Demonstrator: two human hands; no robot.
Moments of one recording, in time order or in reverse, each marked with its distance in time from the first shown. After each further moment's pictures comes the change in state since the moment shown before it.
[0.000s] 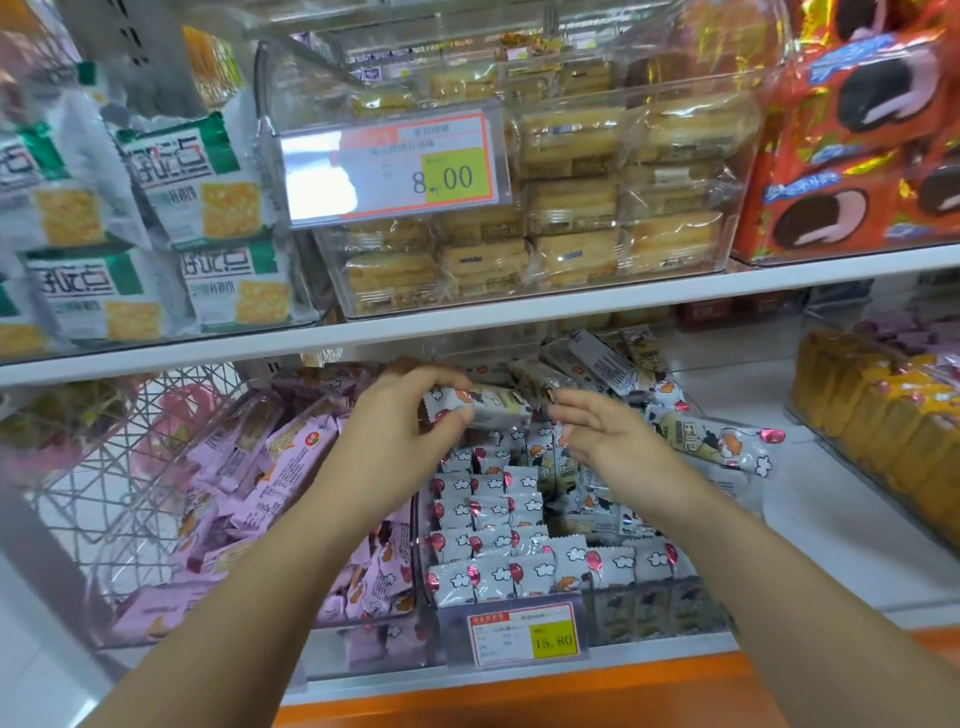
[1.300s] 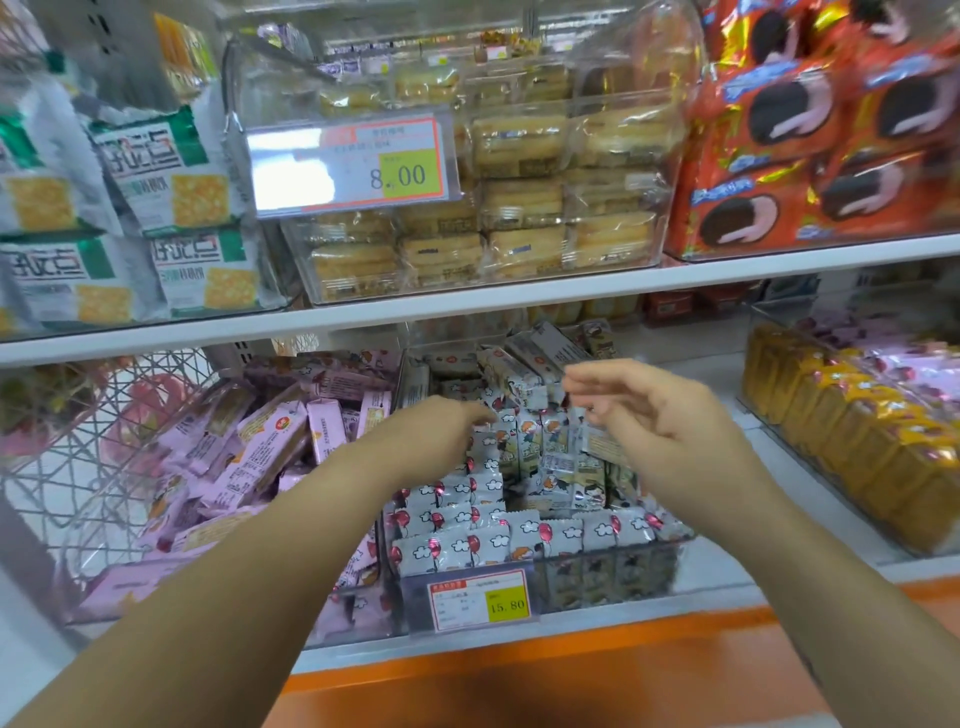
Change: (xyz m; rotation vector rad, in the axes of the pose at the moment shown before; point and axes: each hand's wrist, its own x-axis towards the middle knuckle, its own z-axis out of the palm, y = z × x) left_hand 0.029 0.008 0.048 0.363 -0.564 0.051; right_hand -0.075 -0.027 -0.038 -0.175 0.202 -0.396
